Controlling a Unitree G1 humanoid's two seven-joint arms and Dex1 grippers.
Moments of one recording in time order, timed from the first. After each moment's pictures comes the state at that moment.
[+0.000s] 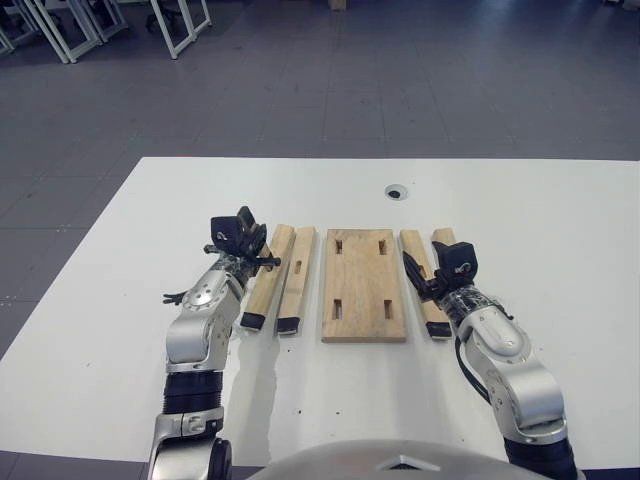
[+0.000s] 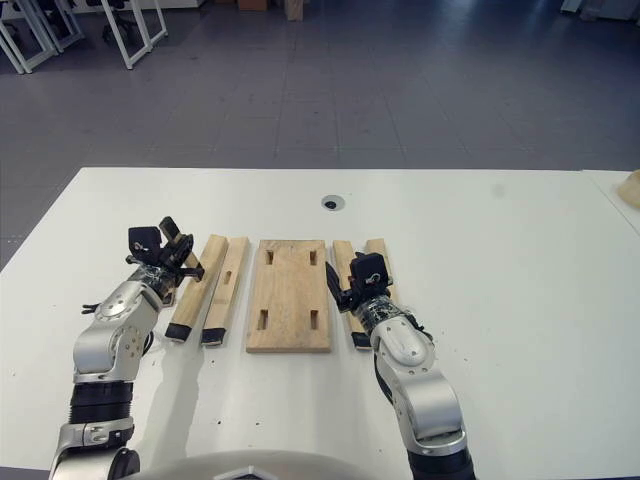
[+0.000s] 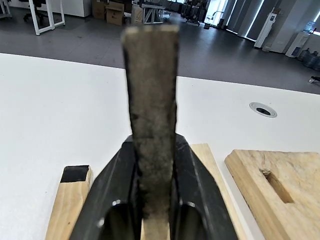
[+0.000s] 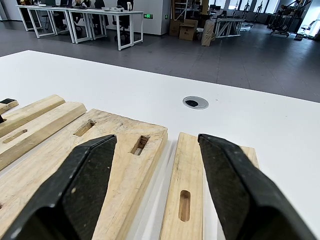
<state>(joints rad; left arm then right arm) -0.13 0.23 0.13 -0.05 -0.31 0.42 -0.18 0.08 -0.16 0.18 -0.56 0.07 0.59 0.14</state>
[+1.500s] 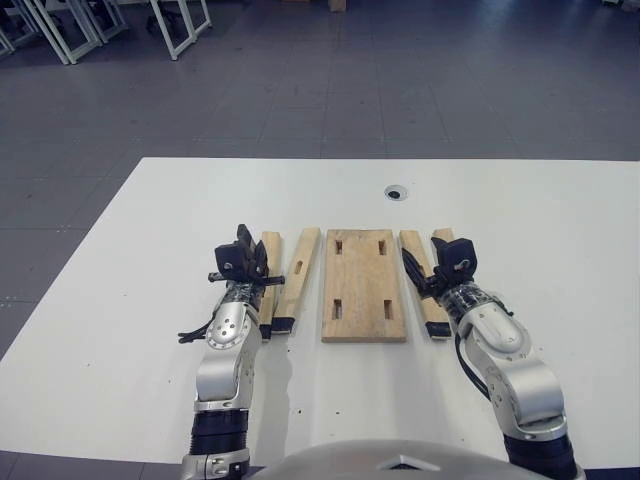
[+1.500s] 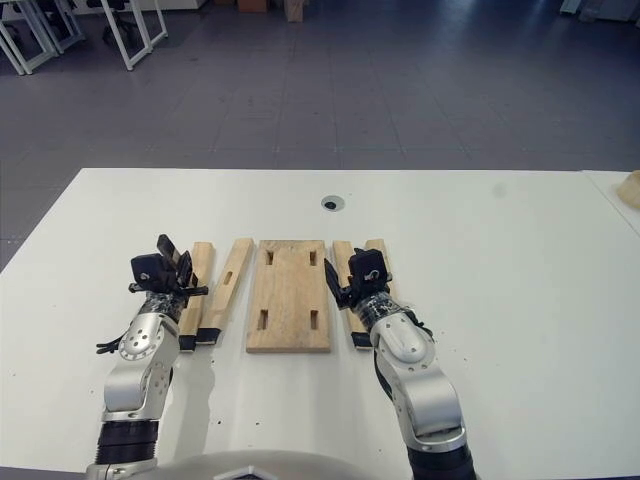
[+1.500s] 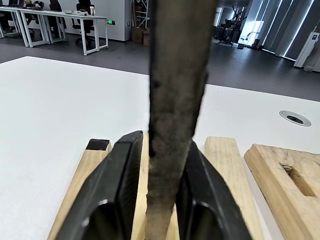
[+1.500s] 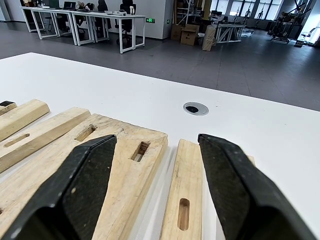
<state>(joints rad) 0.04 0.06 0.09 -0.14 -0.17 0.23 0.03 0.06 -0.17 0.18 -0.56 0.06 0.59 0.15</state>
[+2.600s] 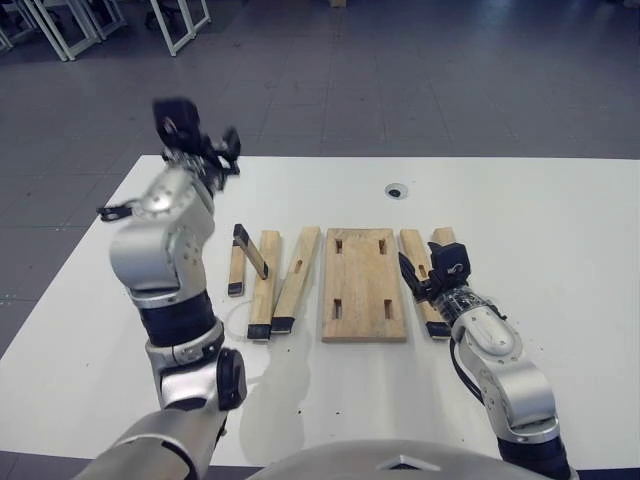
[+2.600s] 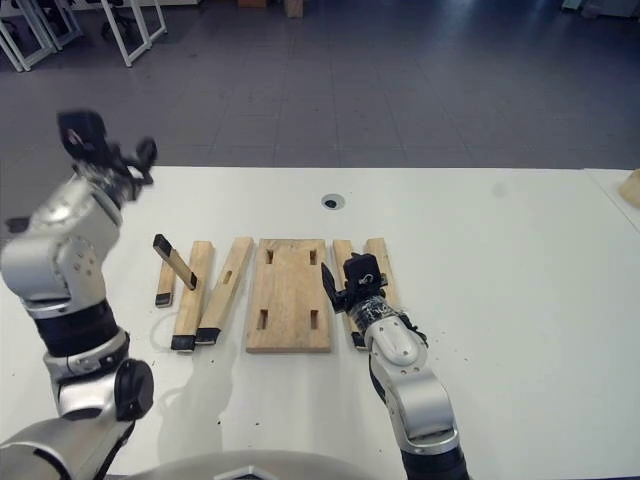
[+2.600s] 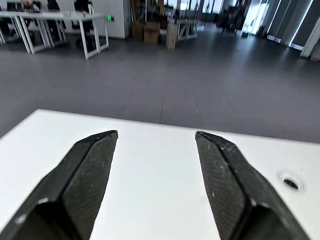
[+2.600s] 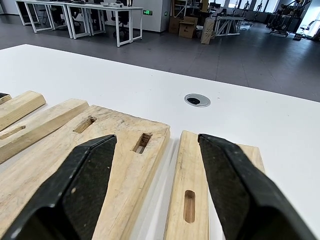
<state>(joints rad) -0.69 0.24 0.33 -0.32 -0.22 1.01 0.02 0.08 -0.14 0.21 -0.54 0.02 0.59 0.13</state>
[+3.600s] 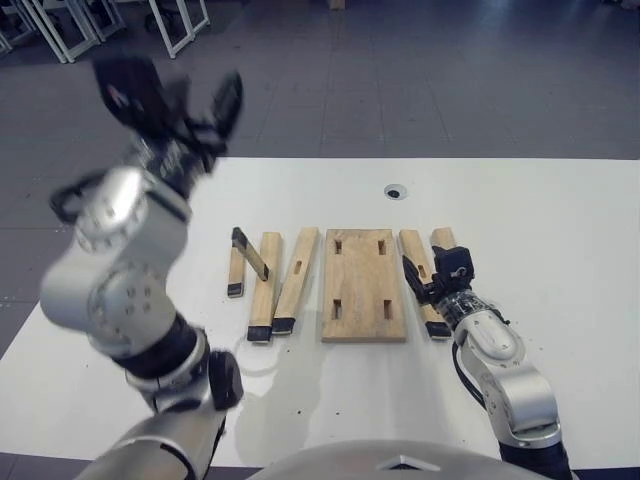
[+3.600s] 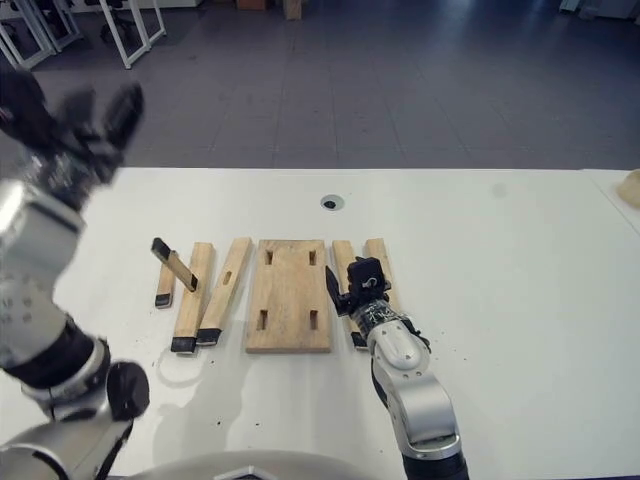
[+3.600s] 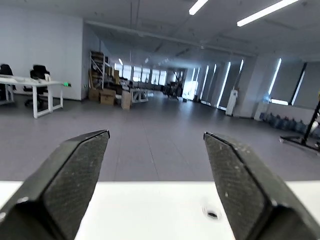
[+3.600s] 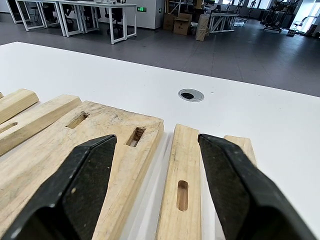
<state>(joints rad) -0.43 0.22 0.43 -0.78 -0.58 1.18 0.00 0.11 -0.14 0.20 -0.56 0.02 0.60 0.11</state>
